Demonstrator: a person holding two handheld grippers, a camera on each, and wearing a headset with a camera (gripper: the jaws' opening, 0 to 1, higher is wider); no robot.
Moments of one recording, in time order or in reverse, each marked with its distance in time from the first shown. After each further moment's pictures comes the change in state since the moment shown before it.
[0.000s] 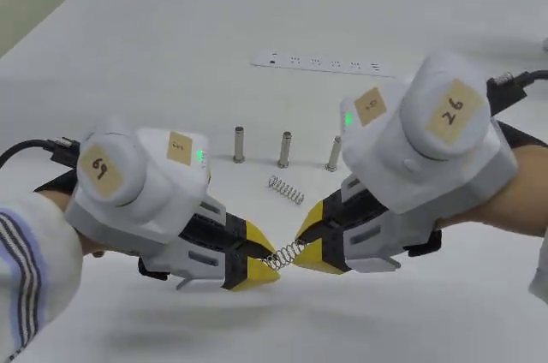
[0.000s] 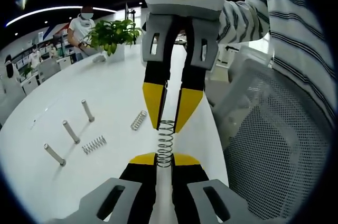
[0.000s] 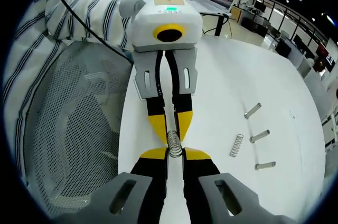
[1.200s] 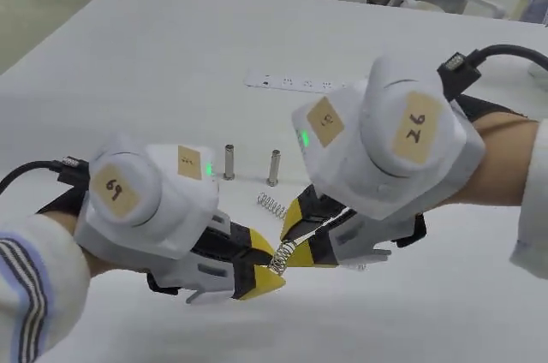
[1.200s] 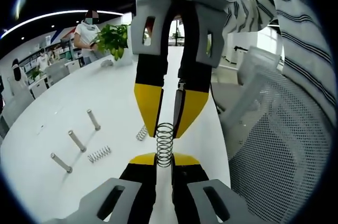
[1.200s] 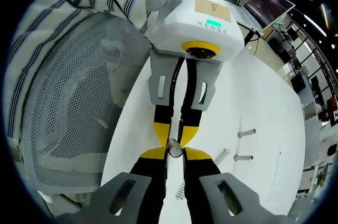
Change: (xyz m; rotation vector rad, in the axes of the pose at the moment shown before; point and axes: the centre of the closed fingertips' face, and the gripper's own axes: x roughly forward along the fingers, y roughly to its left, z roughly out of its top) left arm 0.007 0.002 0.019 0.009 -0.014 0.089; right arm -0.016 -0.001 0.005 -0.341 0.111 0.027
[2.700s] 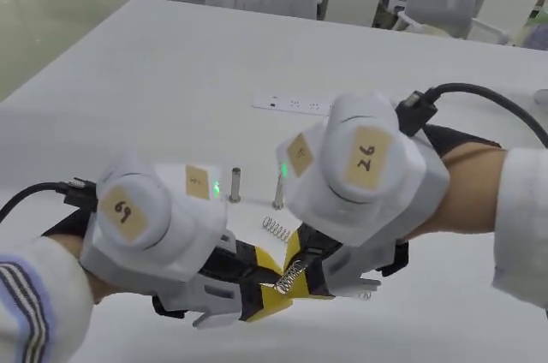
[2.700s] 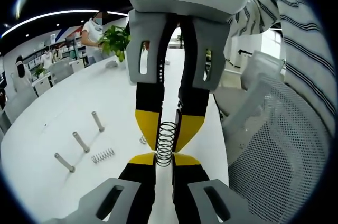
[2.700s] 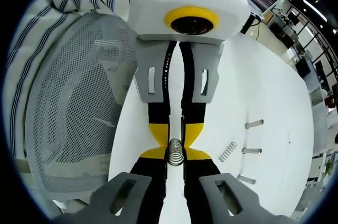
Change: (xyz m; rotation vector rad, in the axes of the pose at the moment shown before) left arm -0.003 0.004 0.008 -0.038 -0.014 0.025; right arm 0.012 -0.002 -0.005 0.104 0.074 0.060
